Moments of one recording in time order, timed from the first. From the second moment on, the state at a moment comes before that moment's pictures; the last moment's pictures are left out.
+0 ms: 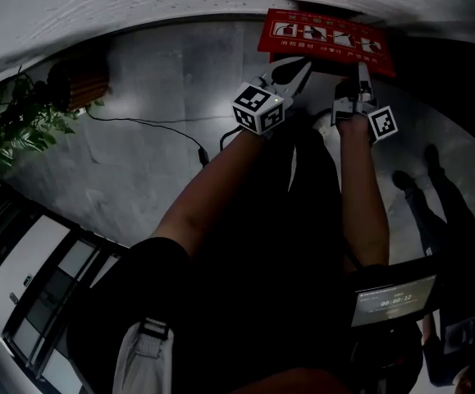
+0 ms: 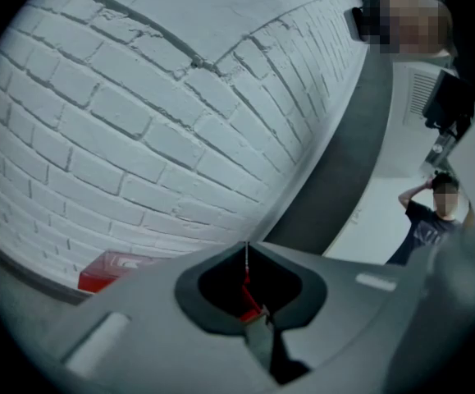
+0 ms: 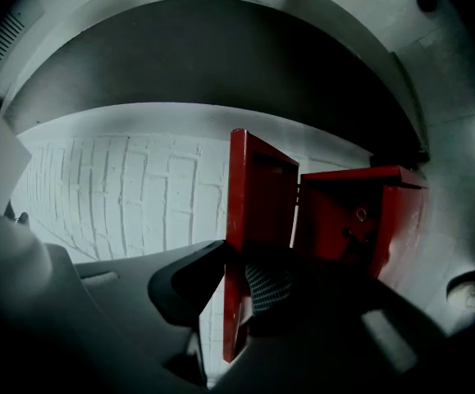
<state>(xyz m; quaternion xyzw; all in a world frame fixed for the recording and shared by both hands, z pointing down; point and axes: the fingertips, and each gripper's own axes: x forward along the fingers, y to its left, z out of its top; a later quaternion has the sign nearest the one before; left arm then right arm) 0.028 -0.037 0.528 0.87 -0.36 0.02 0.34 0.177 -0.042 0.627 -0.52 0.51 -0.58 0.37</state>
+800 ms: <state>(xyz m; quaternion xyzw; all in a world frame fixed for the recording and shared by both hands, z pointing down) 0.032 -0.030 0.550 0.87 -0.35 0.05 0.35 0.179 0.033 0.727 -0.56 0.45 -0.67 0.19</state>
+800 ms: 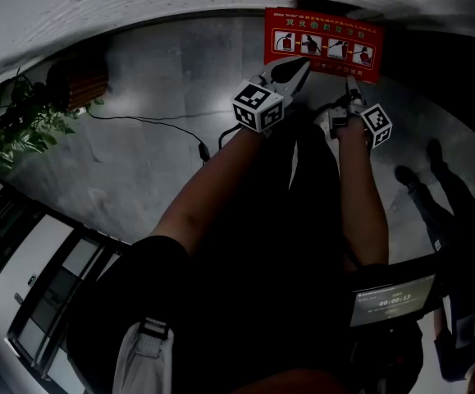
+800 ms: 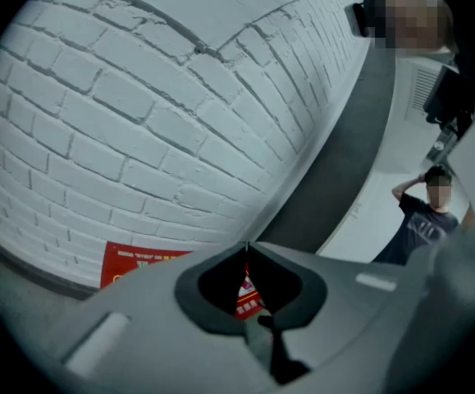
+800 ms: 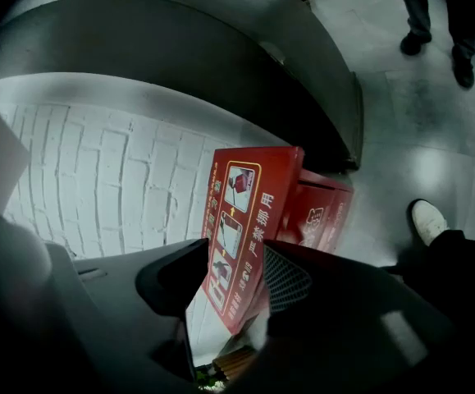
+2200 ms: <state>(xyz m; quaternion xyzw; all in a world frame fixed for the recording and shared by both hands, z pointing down) 0.003 0.042 0.268 0.92 -0.34 0.00 0.18 0.032 0.066 0.226 -0.30 0.95 -0.06 -0.03</state>
